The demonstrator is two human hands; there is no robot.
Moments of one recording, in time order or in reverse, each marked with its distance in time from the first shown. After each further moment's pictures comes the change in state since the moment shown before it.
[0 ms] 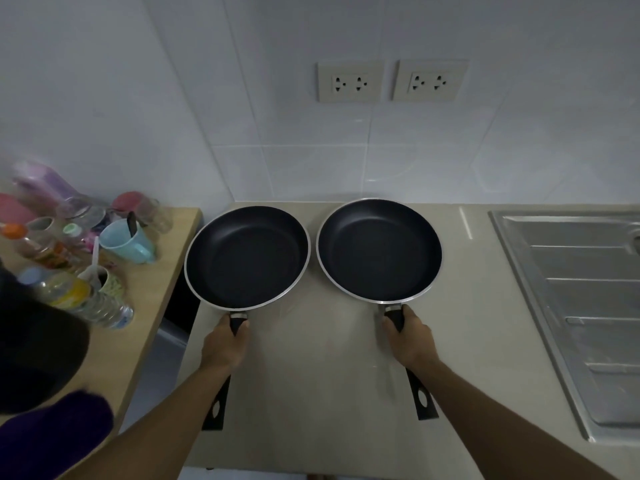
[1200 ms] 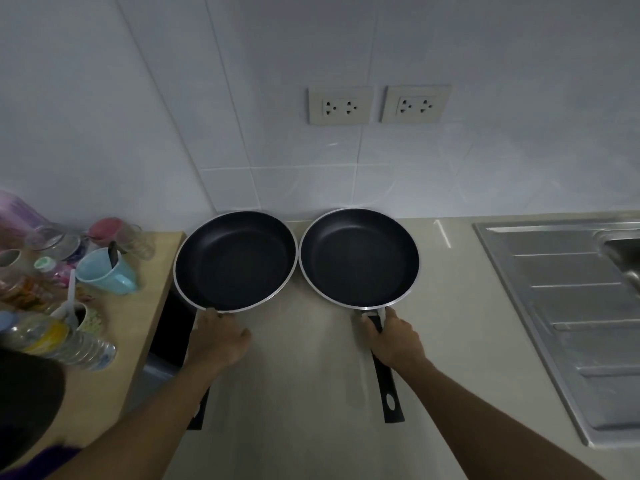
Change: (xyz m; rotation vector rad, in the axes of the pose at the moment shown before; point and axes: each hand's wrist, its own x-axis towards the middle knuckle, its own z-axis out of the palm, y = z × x) left_hand 0.054 0.042 -0.030 0.604 -0.035 0.204; right_hand 0.019 -0.044 0.012 -0.216 0.000 0.026
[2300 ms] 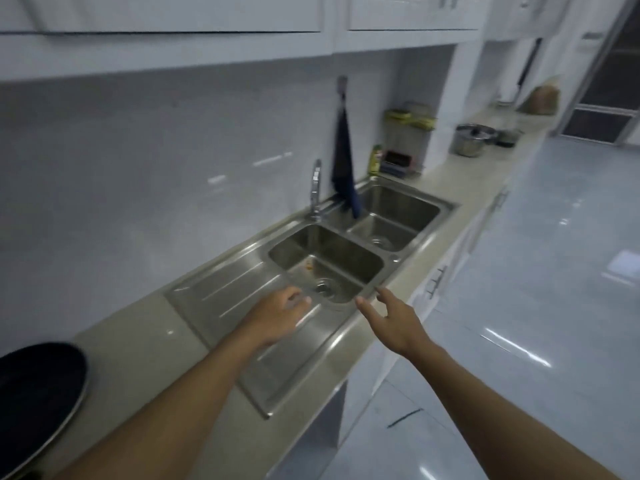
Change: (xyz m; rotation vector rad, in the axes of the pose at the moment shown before) left_hand -0.334 0.575 0.052 -0.272 -0.351 1.109; right_hand -0.225 0.426 -0.342 0.428 0.628 0.237
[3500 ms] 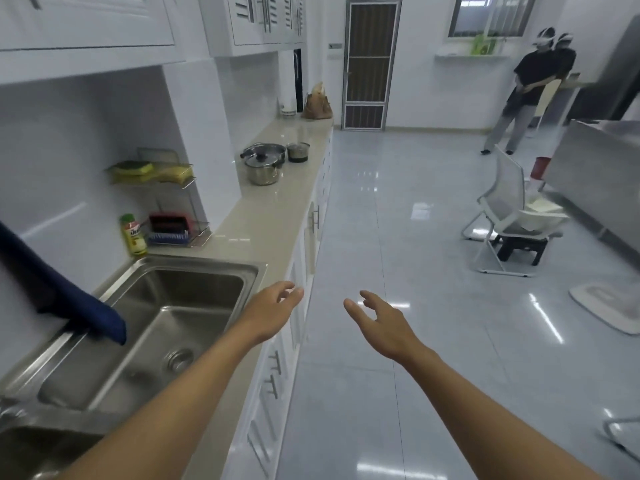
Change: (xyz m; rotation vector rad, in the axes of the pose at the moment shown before) left_hand 0.431 0.422 0.319 0.040 -0.418 0.421; right_hand 0.244 0.301 -0.387 0.174 0.436 0.394
